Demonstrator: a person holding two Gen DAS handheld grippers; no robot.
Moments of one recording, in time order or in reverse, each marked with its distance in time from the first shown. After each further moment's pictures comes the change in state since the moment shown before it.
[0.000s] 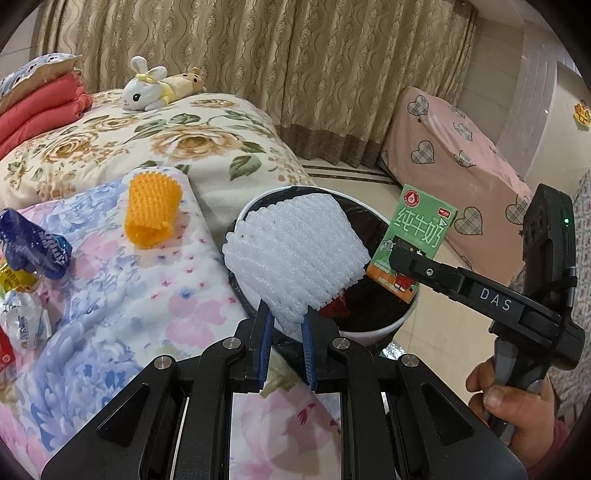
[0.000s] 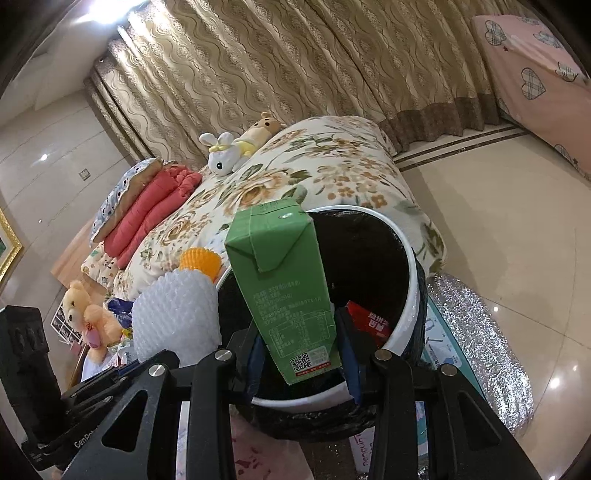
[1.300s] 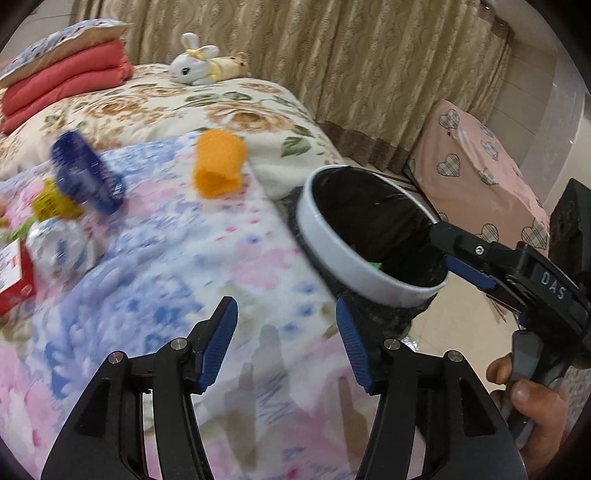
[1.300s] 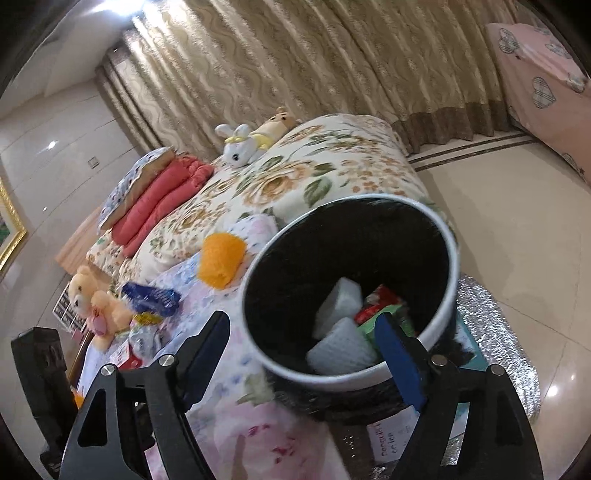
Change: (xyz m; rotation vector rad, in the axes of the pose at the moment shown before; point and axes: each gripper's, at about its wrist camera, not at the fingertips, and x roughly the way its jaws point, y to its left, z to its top) left arm -0.028 0.051 -0.046 -0.138 0.011 0.070; right arm -0.004 0.040 -0.019 -0.047 0.010 0.020
